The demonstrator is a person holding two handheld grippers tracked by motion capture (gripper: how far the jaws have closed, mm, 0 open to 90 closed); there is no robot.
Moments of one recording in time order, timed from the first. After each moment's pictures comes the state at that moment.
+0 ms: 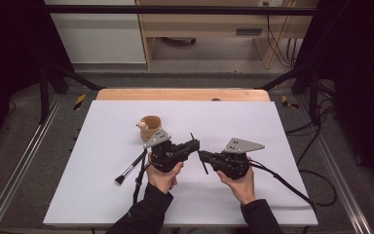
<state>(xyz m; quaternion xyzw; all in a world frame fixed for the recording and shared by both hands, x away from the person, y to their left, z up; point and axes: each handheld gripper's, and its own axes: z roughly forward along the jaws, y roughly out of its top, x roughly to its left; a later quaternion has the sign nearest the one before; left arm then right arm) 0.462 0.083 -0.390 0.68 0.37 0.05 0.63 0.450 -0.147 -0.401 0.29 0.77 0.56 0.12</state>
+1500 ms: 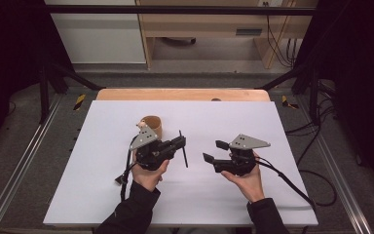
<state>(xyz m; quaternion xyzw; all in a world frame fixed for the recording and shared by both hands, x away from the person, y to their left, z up) 0.456 0.118 -0.372 0.70 0.34 0.13 0.61 0.455 -0.162 -0.396 0.33 0.76 0.53 0.17</state>
